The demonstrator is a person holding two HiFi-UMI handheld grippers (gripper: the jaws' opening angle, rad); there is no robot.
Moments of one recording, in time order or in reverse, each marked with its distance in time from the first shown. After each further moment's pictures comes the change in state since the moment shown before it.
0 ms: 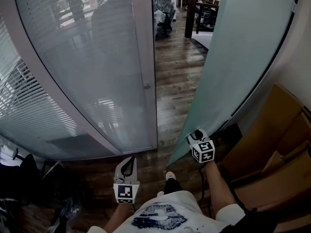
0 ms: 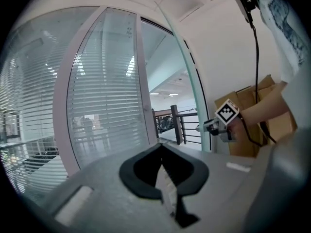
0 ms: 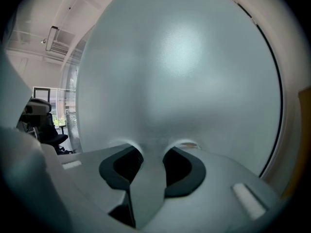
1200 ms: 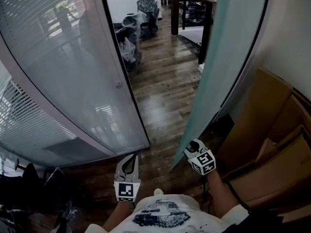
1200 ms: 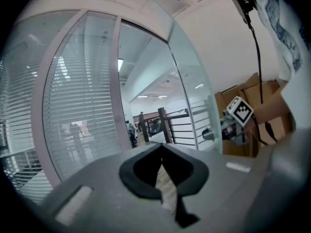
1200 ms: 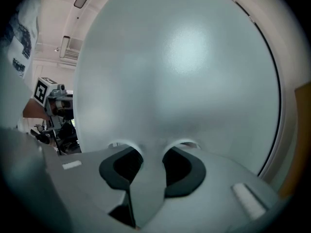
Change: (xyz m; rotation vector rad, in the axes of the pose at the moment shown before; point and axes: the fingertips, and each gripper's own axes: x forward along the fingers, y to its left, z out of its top) left arm 0.021 -0.109 0.038 0.091 -0.029 -0.118; right arm -0.126 -0.003 -0.040 -0.018 0.005 0.145
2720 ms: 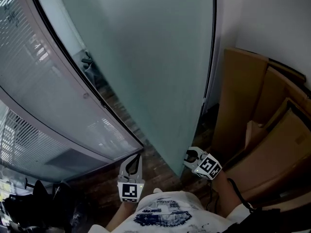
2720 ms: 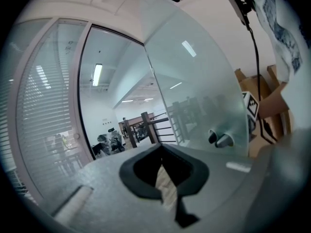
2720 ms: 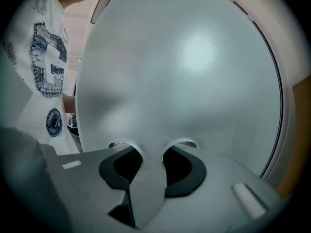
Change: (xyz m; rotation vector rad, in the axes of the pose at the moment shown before) left arm 0.036 -0.157 0.066 0.110 -0.029 -0.140; right arm -0.157 -0.008 -0.034 -0.060 -0.013 0.240
